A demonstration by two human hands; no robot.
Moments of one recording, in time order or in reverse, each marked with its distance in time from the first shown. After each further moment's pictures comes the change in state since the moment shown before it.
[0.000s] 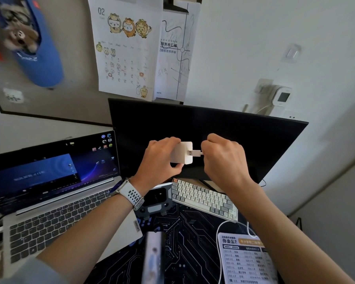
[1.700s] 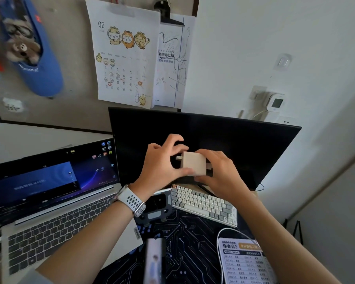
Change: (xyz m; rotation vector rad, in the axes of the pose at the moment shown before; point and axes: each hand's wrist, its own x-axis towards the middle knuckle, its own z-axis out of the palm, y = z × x) left_hand 0.007 0.018 -0.018 -0.346 -0.073 -0.136; right_hand -0.020 0.028 0.039 0.483 -0.176 0.125
